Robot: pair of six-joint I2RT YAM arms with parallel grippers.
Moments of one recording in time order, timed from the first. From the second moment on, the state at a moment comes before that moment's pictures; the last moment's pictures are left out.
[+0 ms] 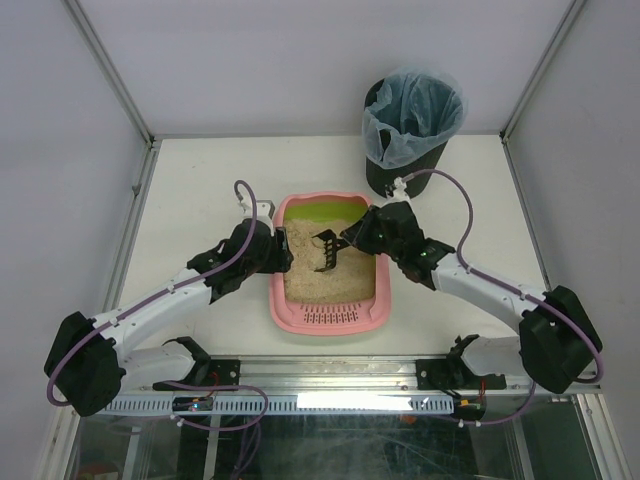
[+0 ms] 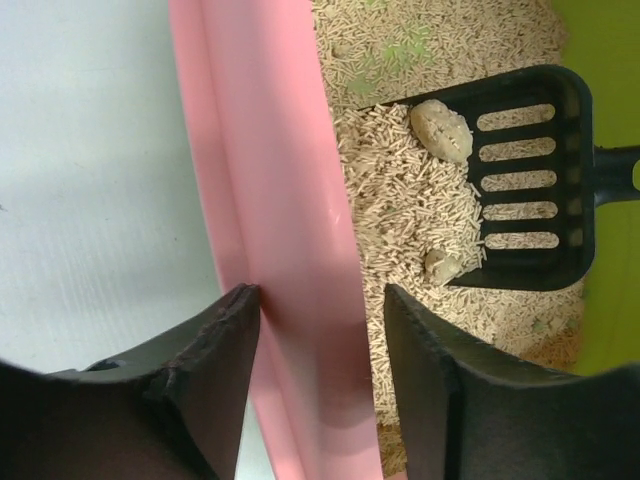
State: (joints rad) left arm -0.70 1.13 0.70 -0.27 -0.20 -0.55; right arm 0.70 1.30 0.77 0.02 0.05 0.91
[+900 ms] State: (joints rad) left arm -0.68 0.97 0.81 -0.24 -0.15 -0.43; right arm 0.47 0.78 0.44 0.05 -0.07 1.13
